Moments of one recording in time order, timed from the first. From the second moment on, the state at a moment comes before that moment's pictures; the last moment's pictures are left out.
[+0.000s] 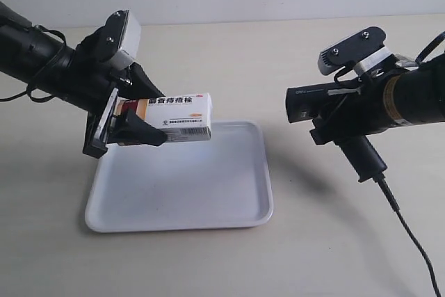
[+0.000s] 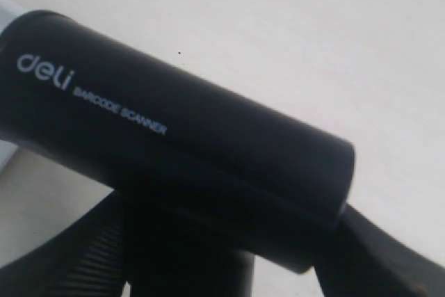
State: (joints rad) left arm -0.27 1.84 -1.04 -1.08 0.92 2.10; right arm 0.44 1.65 -0.67 -1.49 -0.02 1.28
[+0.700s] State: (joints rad) left arm -0.27 1.91 -1.04 -1.05 0.79 2.10; right arm 0.45 1.57 -0.64 -1.49 -0.04 1.28
